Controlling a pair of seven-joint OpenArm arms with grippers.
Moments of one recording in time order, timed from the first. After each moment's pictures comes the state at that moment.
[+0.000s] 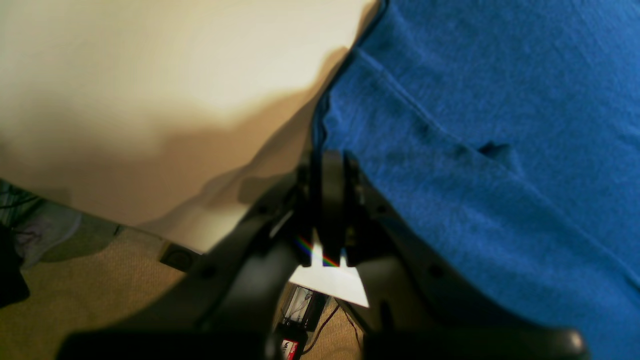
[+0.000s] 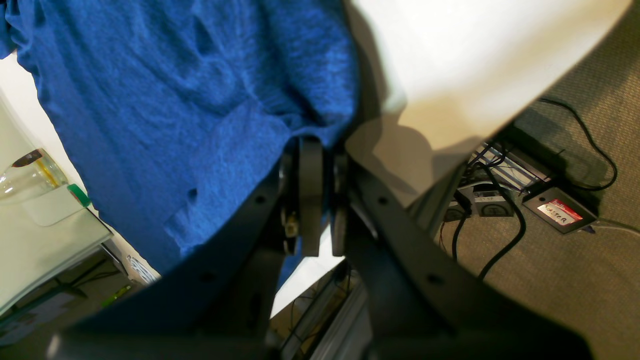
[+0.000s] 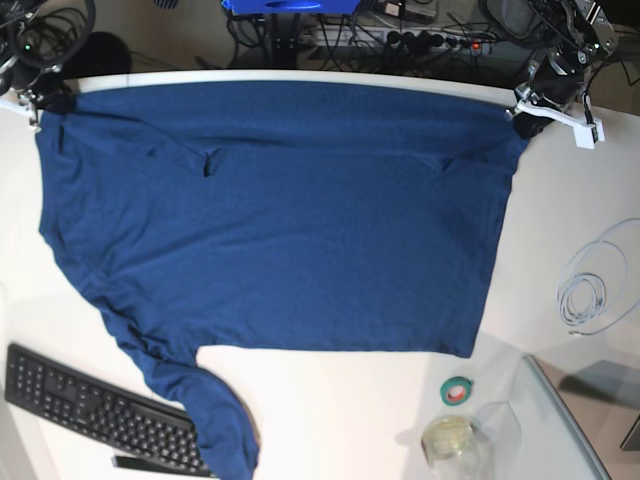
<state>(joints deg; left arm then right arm) 20.1 -4.0 -46.4 80.7 -28.3 -30.6 39.6 -16.0 4.7 54.4 71.3 50.5 6.4 -63.3</state>
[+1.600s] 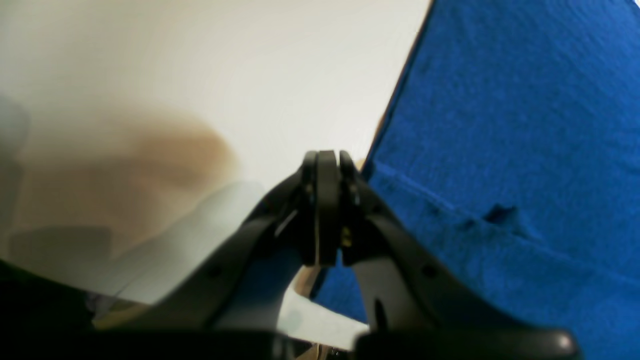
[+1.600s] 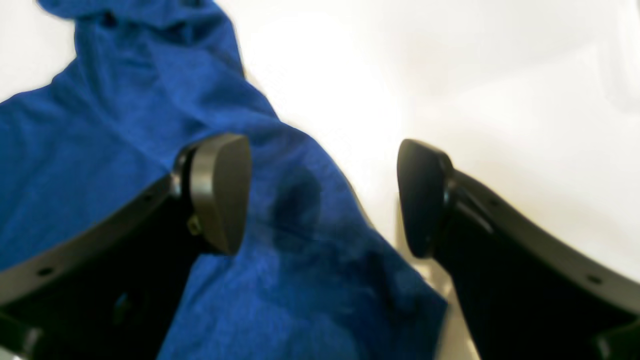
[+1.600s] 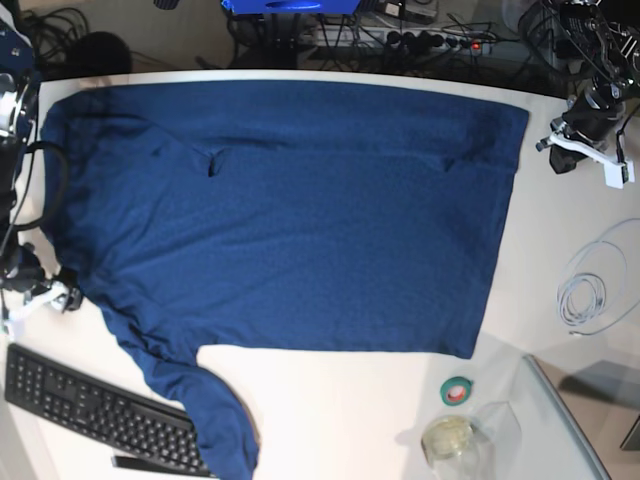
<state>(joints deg) 16.8 -12.9 -43.2 80.7 -28.0 -30.2 39.4 24.5 22.3 16.2 33.4 18.6 24.3 -29.9</state>
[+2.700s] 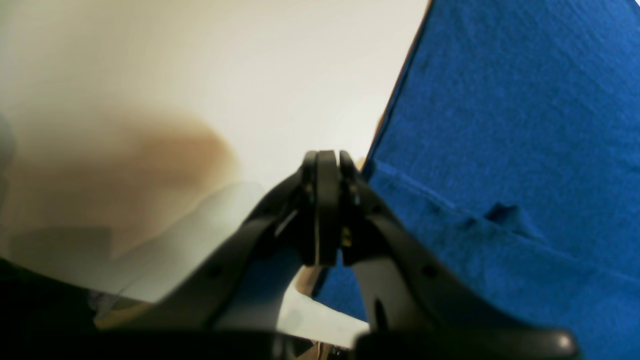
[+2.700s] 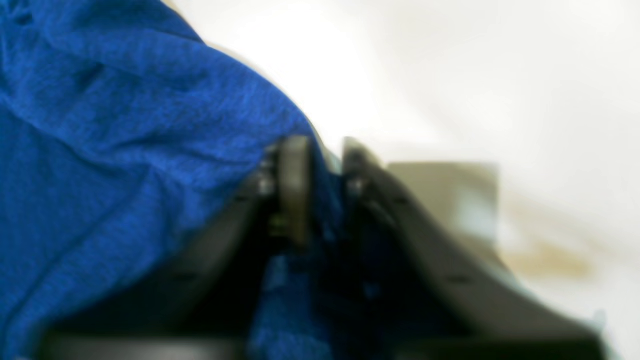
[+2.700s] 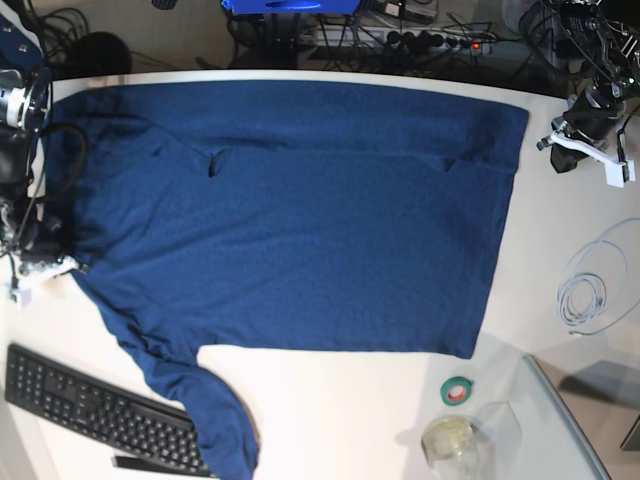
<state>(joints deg) 17.0 -13.0 -43.3 80.6 -28.0 -30.2 39.4 23.1 20.7 16.2 26.7 17.5 18.6 -23.0</state>
